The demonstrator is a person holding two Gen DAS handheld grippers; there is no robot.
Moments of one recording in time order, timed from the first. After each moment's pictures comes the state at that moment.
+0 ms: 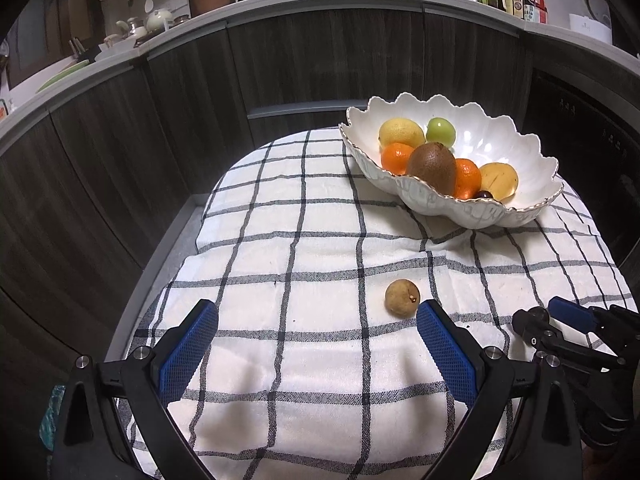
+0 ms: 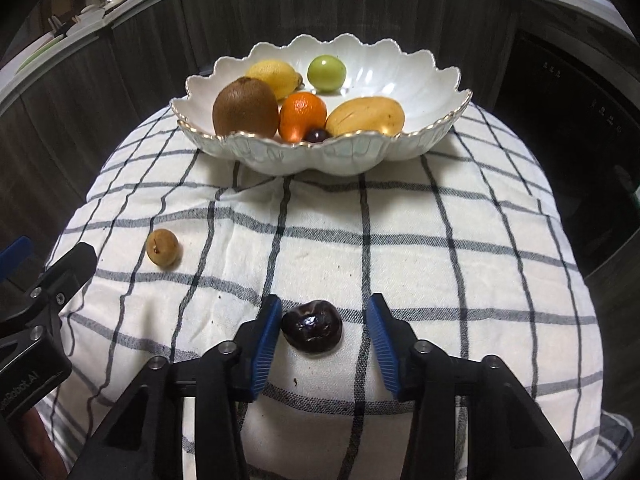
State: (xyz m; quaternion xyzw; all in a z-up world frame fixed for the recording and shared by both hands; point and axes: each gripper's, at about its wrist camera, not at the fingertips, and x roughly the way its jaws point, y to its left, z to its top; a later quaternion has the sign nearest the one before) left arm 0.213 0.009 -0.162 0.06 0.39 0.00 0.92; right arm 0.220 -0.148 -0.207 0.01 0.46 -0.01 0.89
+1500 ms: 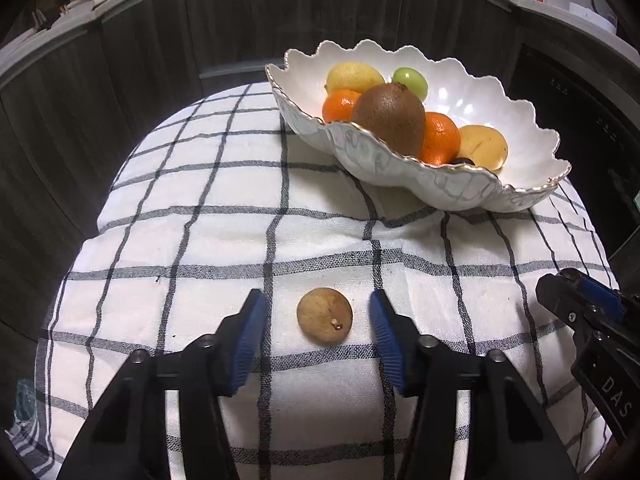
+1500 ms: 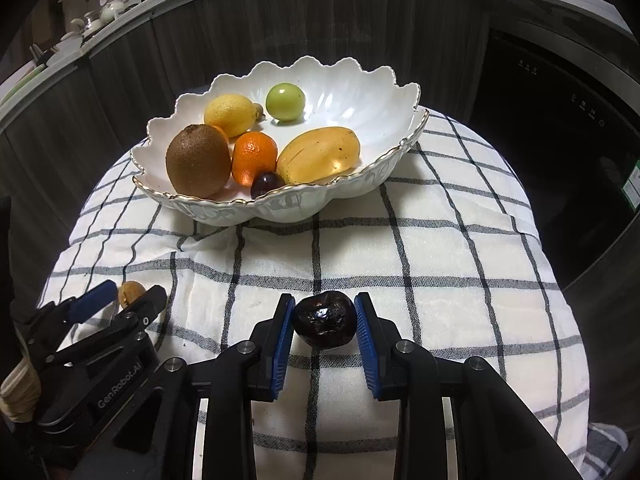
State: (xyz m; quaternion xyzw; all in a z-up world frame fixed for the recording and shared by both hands) left arm 0.262 -0.032 -0.213 0.03 0.45 -0.06 0.89; right arm 0.237 -0.181 -0.193 0.04 0.44 -0.04 0.90
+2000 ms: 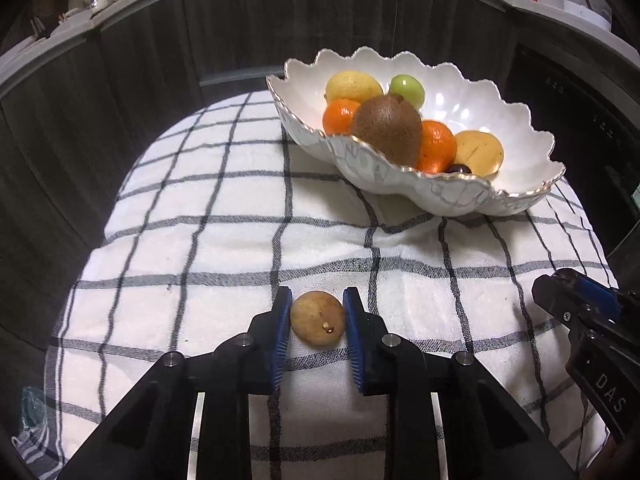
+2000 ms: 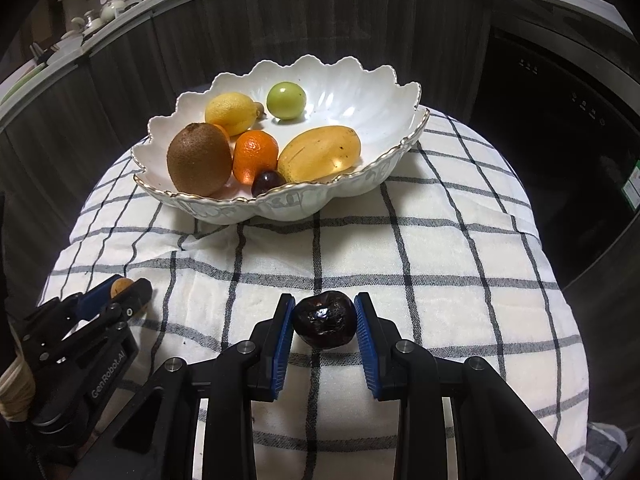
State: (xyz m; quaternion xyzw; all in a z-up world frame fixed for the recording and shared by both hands) left arm 0.259 -0.029 -0.201 0.03 0.44 -0.06 0.90; right arm 0.235 -0.180 -0.190 0.04 0.44 -0.04 0.90
